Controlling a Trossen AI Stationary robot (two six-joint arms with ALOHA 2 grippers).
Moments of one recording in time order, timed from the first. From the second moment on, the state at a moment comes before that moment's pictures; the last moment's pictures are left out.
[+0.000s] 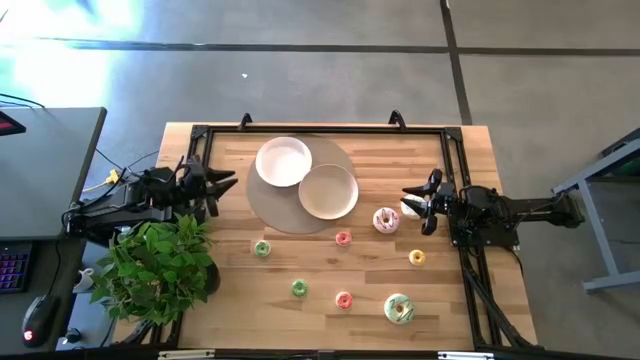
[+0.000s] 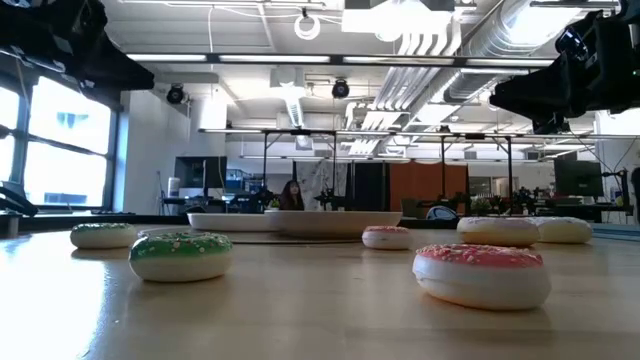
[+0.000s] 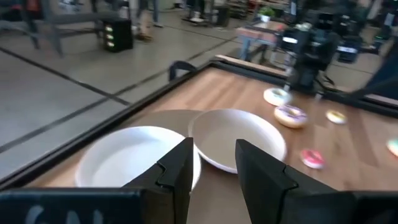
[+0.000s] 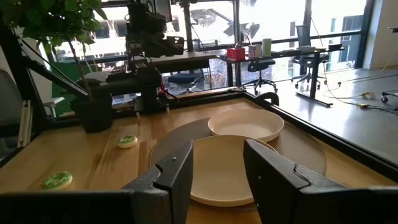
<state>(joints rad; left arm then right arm) 0.14 0.05 0.36 -0.48 -0.32 -0.16 0.03 0.06 0.01 0.07 0.28 0.10</state>
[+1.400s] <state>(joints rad) 0.14 0.12 0.36 -0.20 -0.11 -0.40 0.03 0.09 0.08 0.19 0.38 -0.09</state>
